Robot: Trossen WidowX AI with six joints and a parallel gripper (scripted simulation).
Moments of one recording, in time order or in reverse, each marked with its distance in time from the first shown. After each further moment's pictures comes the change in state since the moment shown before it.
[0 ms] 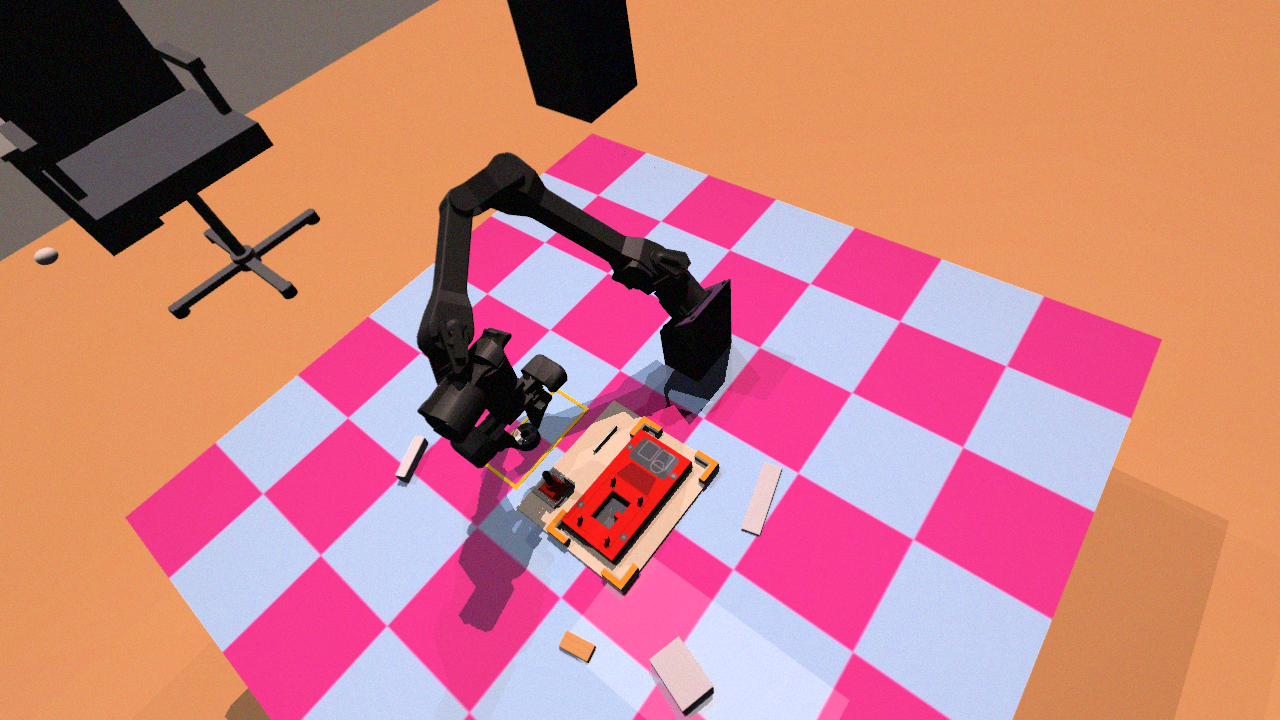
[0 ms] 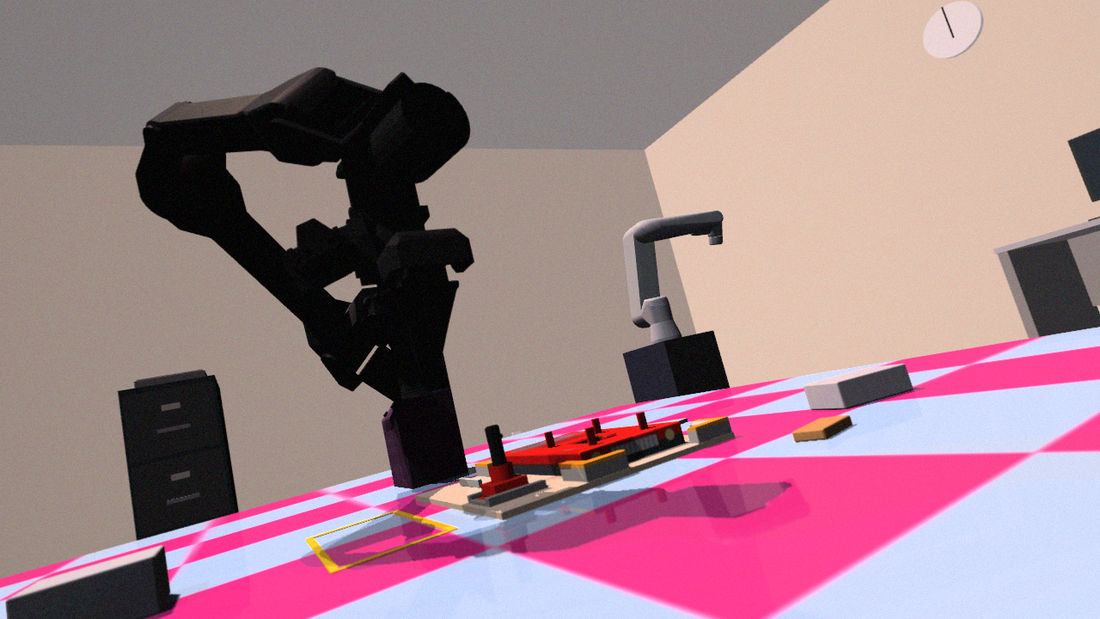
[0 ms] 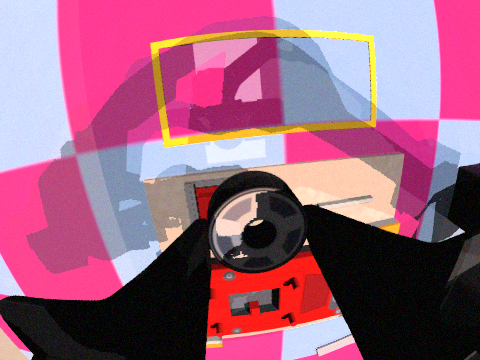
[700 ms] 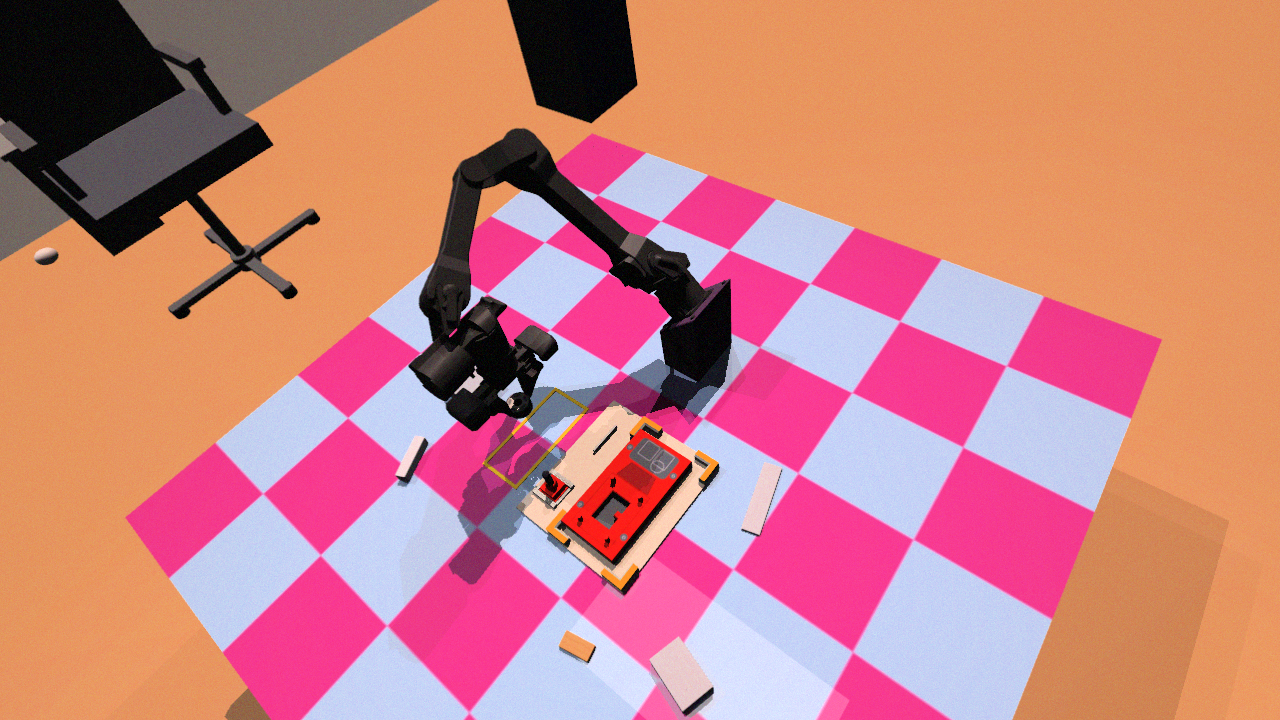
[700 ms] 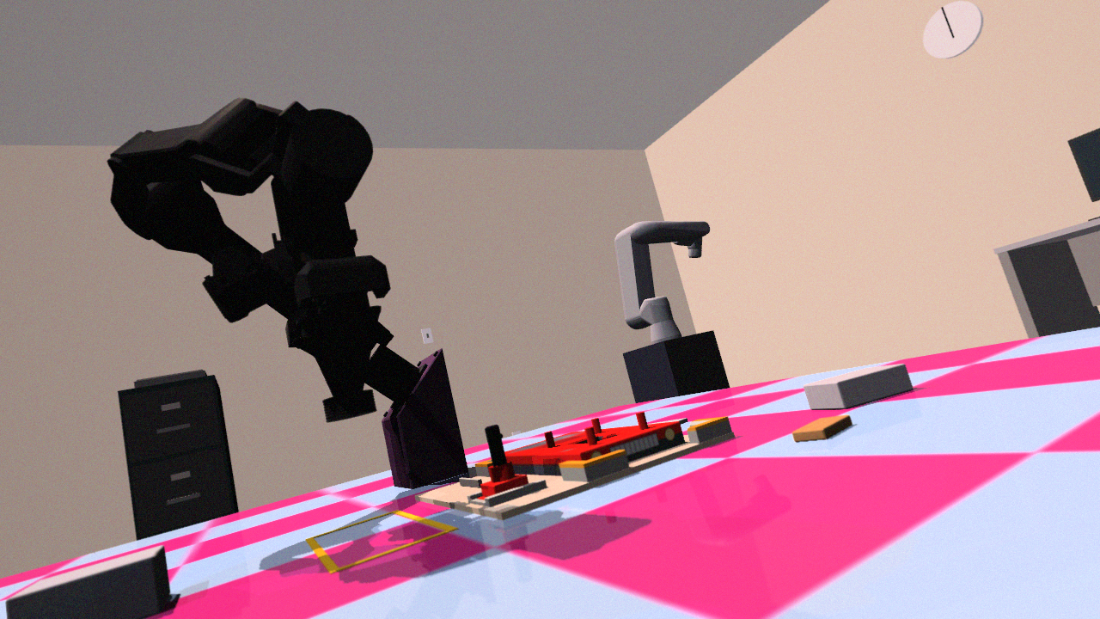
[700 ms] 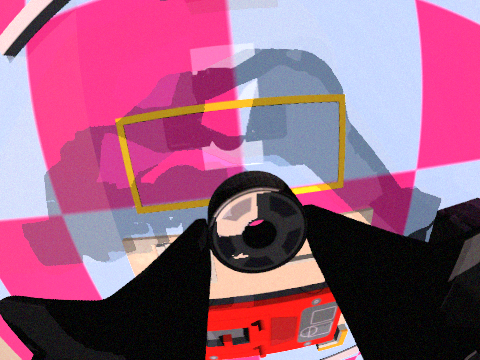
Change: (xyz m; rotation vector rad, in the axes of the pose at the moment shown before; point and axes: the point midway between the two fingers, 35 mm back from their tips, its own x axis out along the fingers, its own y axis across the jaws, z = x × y) arm 0.003 -0.036 0.055 0.001 -0.004 0.000
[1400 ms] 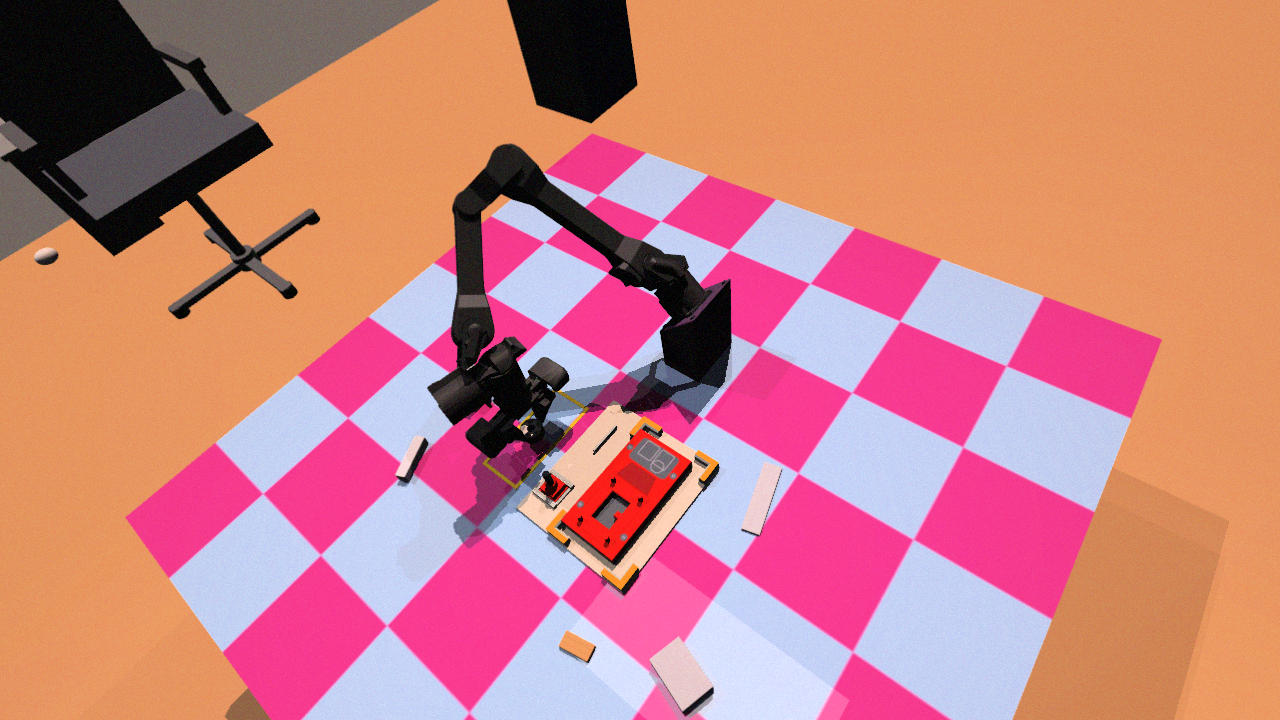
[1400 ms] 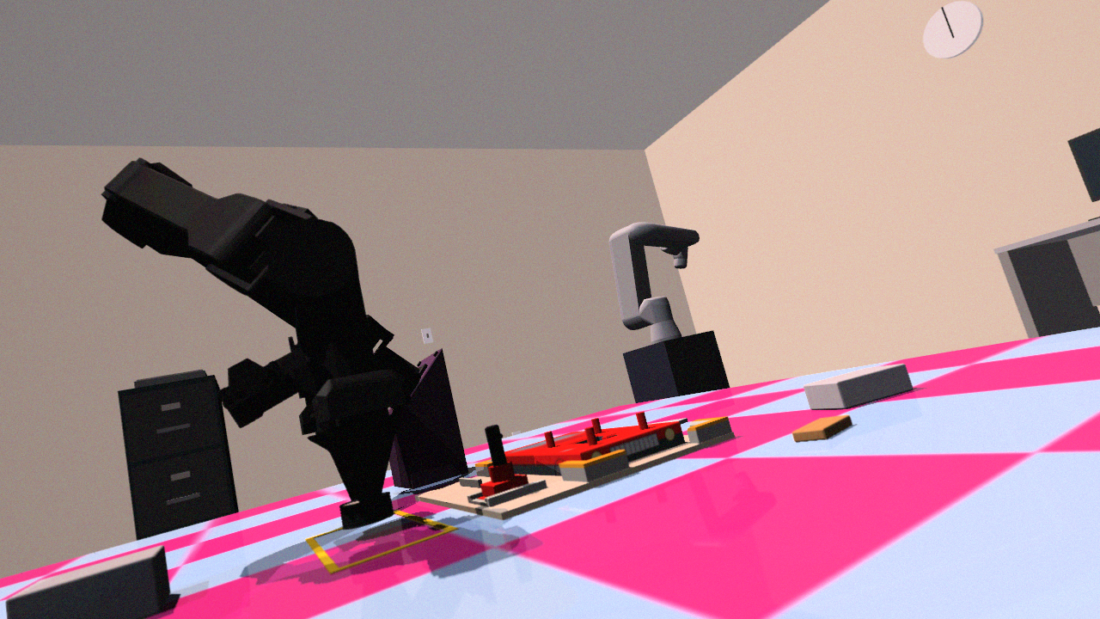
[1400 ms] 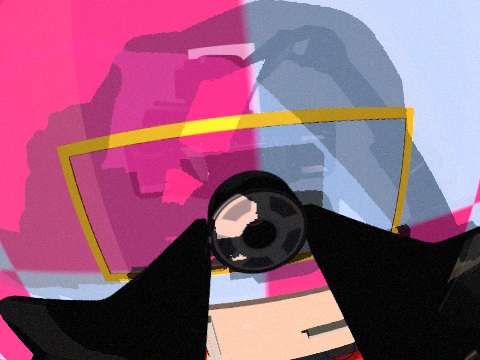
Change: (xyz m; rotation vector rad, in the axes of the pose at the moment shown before) arm 0.085 0.000 0.003 0.003 -0.011 -0.003
